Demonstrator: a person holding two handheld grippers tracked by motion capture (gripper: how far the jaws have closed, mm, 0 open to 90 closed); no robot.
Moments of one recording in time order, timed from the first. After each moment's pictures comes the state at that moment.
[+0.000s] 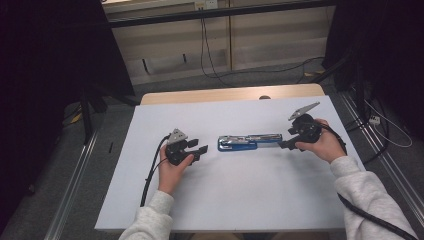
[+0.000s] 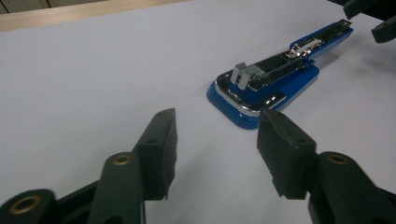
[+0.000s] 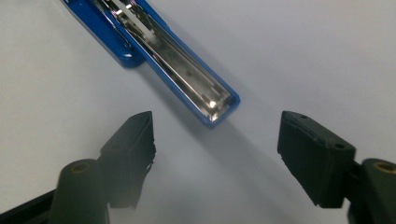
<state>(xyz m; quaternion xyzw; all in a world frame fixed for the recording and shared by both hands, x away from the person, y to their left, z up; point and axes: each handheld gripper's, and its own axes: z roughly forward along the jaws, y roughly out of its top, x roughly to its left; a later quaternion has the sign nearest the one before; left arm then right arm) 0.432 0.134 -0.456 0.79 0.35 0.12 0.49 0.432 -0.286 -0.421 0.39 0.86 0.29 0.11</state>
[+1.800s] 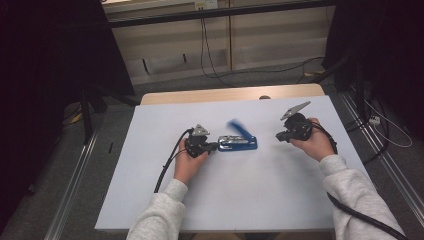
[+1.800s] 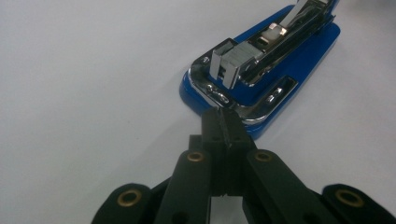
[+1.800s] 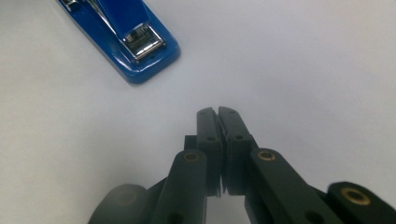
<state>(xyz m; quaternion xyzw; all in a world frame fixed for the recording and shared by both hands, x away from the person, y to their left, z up) 0.459 0.085 -0.469 0.86 0.30 0.09 0.41 0.437 -0.263 -0.416 0.38 0.87 0.28 0.13</state>
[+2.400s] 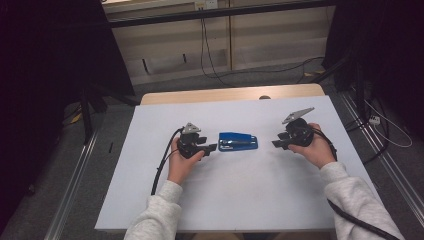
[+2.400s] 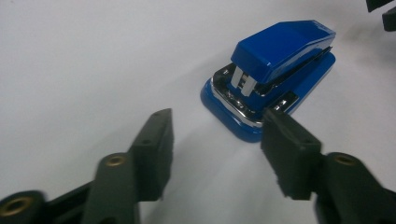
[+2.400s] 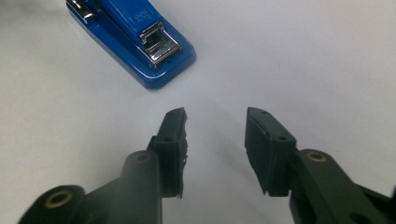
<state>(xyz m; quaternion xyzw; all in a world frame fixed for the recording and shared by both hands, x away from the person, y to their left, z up) 0.453 0.106 -0.455 0.82 0.35 0.09 0.44 0.424 -0.265 -0.428 0.40 0.85 0.32 0.13</state>
